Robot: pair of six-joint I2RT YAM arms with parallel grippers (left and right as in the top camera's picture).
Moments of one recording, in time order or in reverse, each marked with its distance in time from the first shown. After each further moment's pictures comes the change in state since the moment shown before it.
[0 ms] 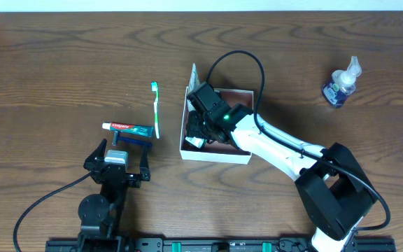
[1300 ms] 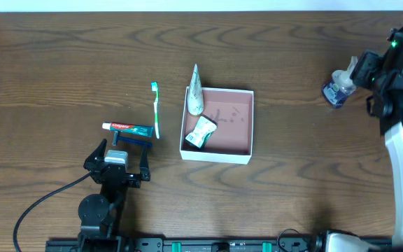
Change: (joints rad) left arm 0.000 0.000 0.000 0.000 0.000 0.000; right arm -0.903 -0.475 0.035 -0.114 0.302 -0.644
